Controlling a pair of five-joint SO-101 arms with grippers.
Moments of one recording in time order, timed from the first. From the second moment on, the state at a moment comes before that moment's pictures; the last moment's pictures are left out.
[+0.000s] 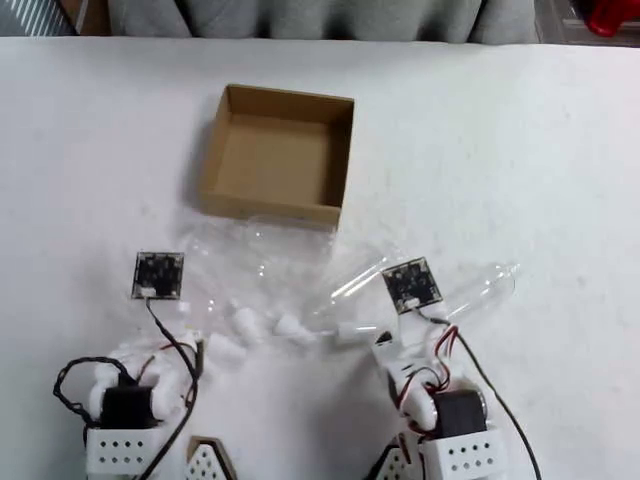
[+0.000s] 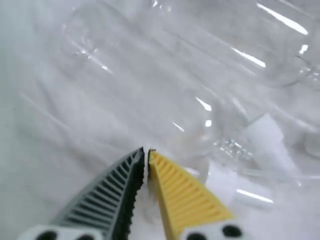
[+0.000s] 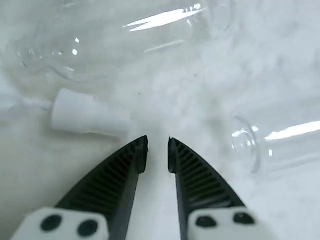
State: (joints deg) left arm -6.0 -101.9 96.4 72.4 1.1; right arm -12.8 -102.9 96.4 71.5 10.2
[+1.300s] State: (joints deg) left arm -3.9 -63.9 66.1 77.3 -75.1; right arm -12.3 -102.9 96.4 71.5 10.2
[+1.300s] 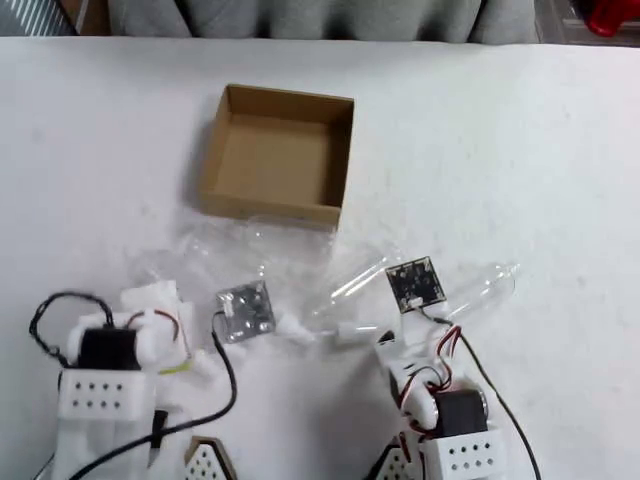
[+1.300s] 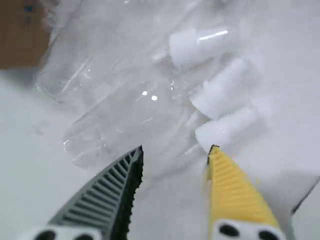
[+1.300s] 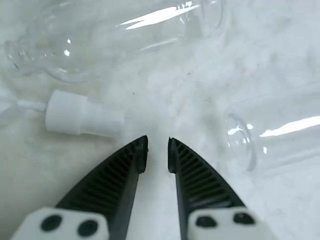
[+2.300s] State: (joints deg) left arm -3.3 -61.8 73.0 55.9 -97.0; right arm -12.3 -102.9 96.4 71.4 10.2
